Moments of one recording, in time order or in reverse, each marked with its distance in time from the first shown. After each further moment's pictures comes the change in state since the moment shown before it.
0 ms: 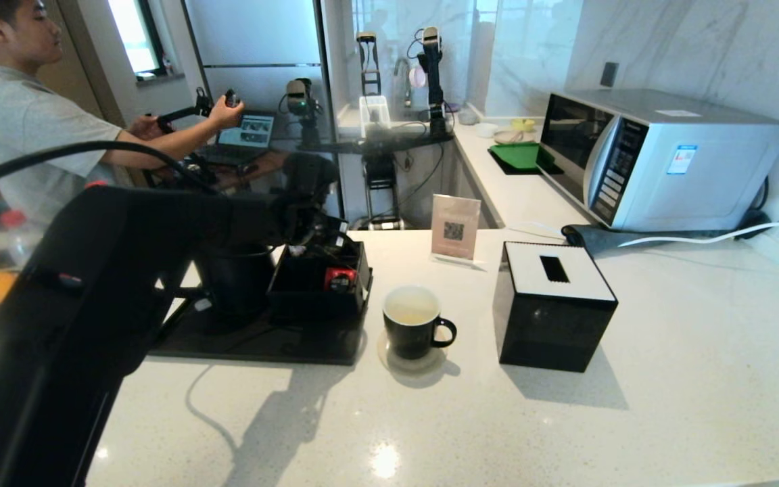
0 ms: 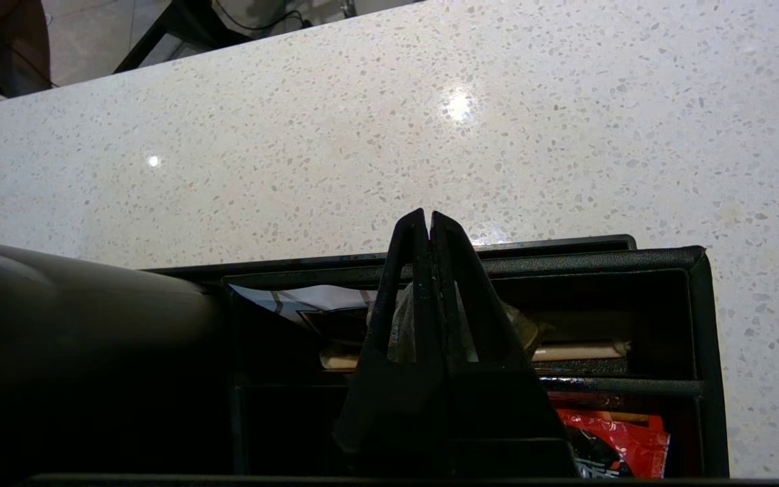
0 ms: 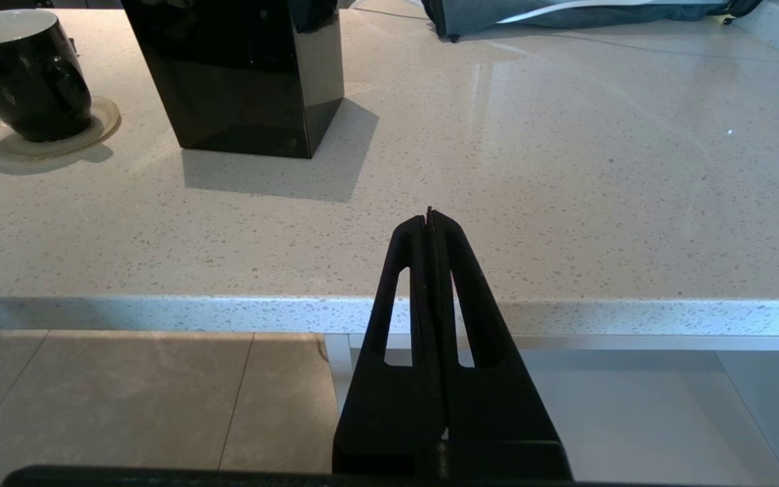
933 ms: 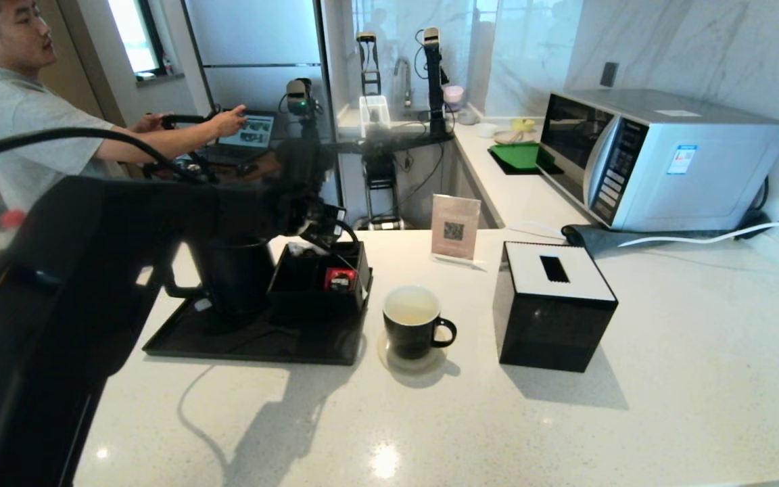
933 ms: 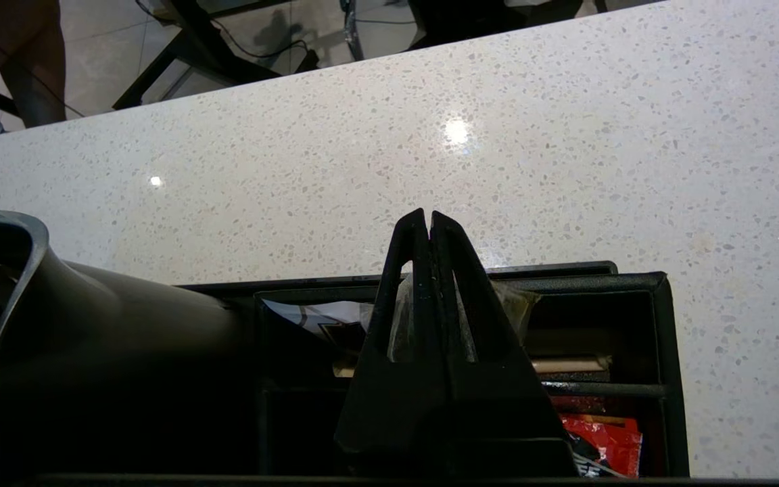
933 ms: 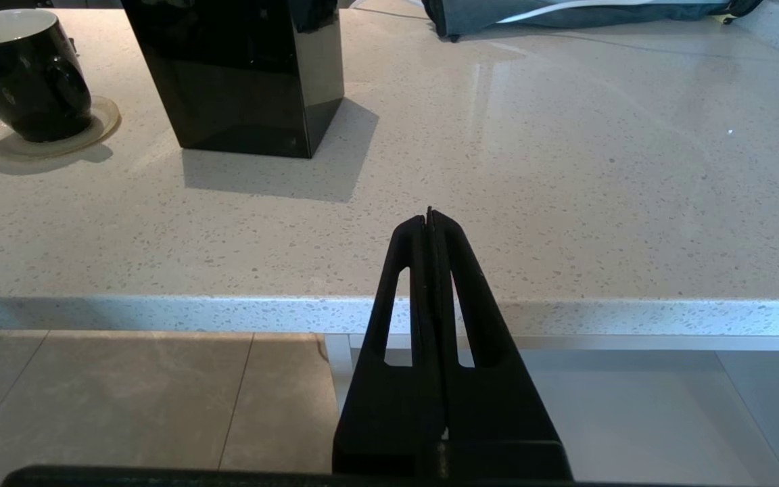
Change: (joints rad) left arm -0.010 -0.045 0.012 -0.019 0.004 -0.001; right arm 0.000 0.000 0.000 0.000 0.000 0.000
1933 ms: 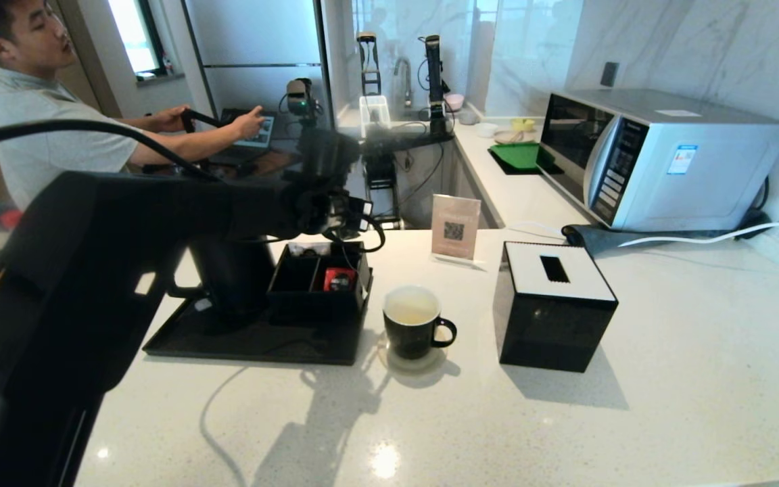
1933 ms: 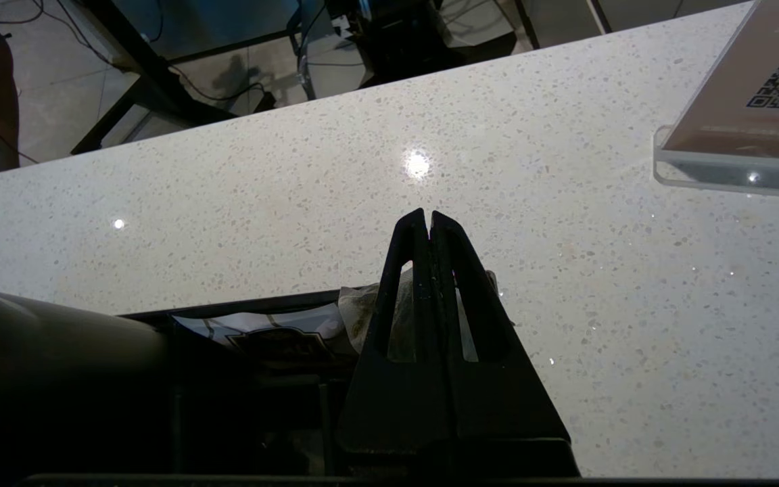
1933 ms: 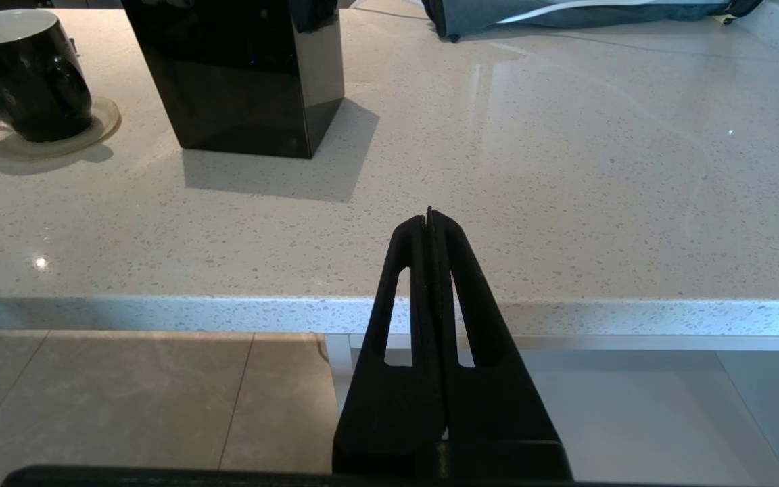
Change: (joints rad) left arm -0.095 -0.036 0.009 -0.034 0.003 -0.020; right arm 0.000 0.000 0.000 0.000 0.000 0.000
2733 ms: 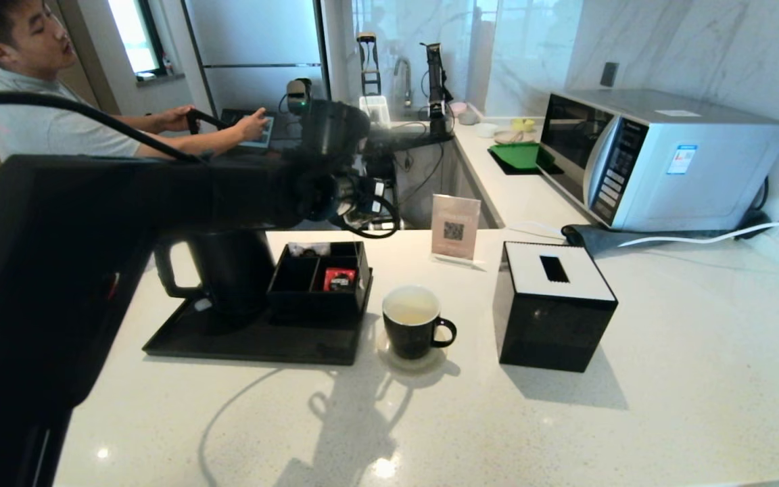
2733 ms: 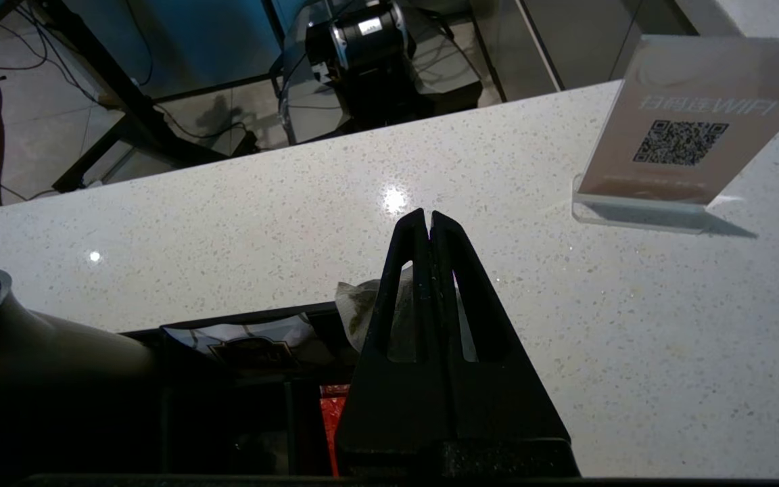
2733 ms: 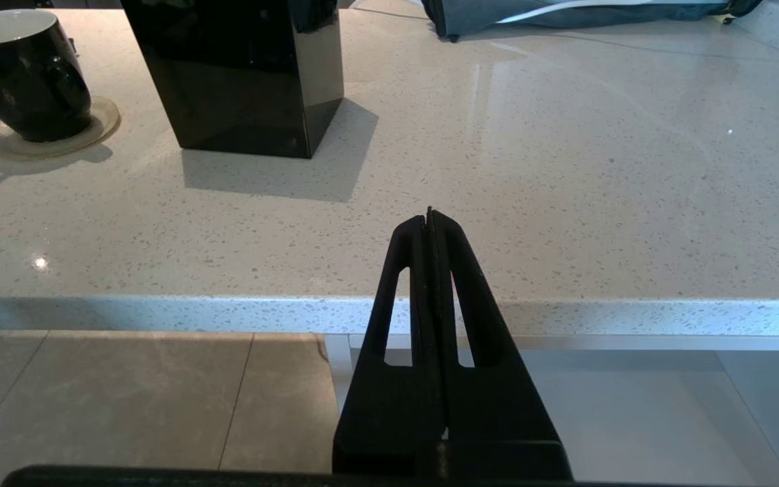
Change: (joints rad) left arm -0.058 -0.078 0.001 0.000 0.024 -0.031; right arm 0.000 0.000 0.000 0.000 0.000 0.000
